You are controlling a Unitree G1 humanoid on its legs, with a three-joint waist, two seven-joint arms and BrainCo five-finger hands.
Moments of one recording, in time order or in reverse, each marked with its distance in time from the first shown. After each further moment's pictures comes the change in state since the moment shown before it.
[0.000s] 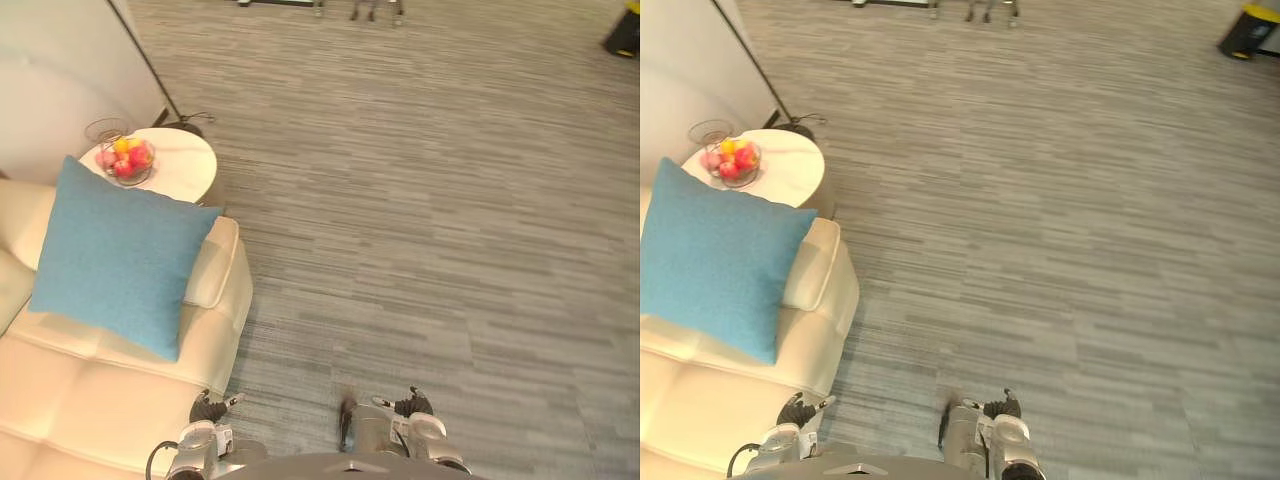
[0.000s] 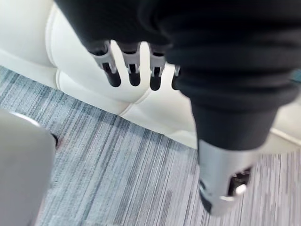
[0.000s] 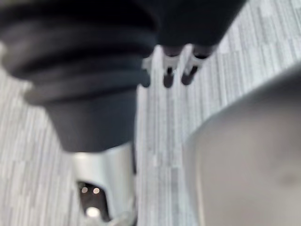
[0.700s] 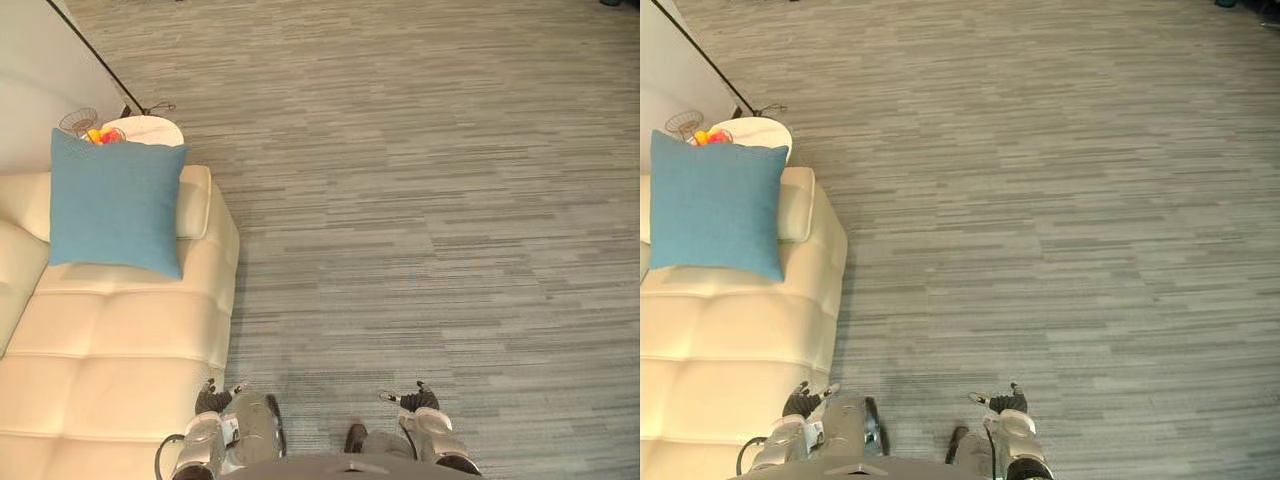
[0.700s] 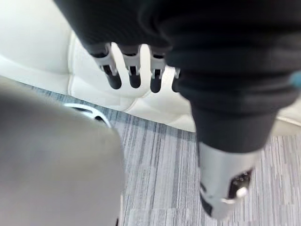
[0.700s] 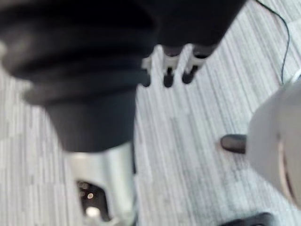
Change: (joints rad) left arm -0.009 -0.027 0.017 -0.083 -0.002 -0.012 -0.018; right arm -0.045 0.013 0.007 -0.024 0.019 -0.002 -0.014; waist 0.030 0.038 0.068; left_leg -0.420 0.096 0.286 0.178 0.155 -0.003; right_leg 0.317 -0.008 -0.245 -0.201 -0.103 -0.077
